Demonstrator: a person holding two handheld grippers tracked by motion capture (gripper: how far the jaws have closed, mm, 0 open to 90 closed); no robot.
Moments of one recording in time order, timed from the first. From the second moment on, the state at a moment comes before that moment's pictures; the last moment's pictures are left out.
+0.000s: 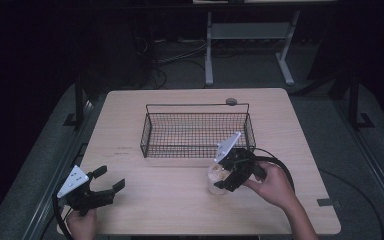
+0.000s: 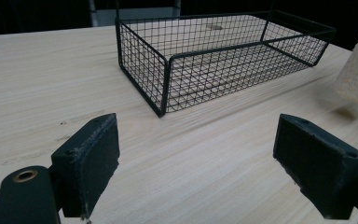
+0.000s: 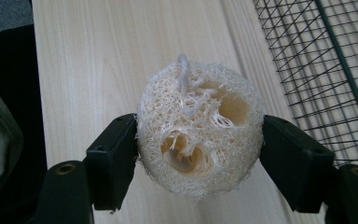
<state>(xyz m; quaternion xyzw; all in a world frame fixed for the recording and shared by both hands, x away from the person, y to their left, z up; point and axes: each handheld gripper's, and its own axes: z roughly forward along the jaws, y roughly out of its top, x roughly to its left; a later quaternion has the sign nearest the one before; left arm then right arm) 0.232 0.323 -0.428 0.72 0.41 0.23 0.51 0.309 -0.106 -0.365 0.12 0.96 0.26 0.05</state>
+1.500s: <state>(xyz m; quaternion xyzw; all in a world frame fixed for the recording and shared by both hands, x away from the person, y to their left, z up) 0.232 0.324 -0.428 0.72 0.41 0.23 0.52 0.357 -0.103 -0.319 0.13 0.96 0.26 0.05</state>
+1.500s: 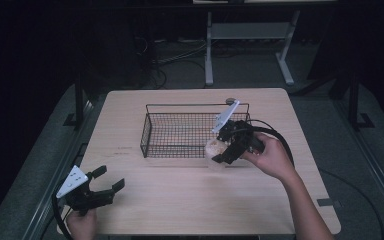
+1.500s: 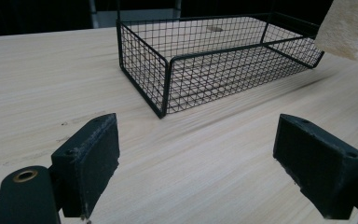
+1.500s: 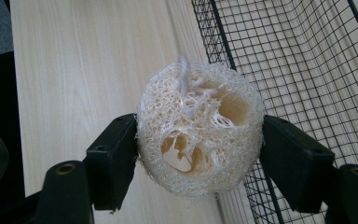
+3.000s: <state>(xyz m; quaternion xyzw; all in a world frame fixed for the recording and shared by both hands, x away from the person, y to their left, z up) 0.232 0.325 -0.428 0.72 0.41 0.23 0.52 0.422 -0.102 -0.300 0.18 0.95 0.26 0.05</state>
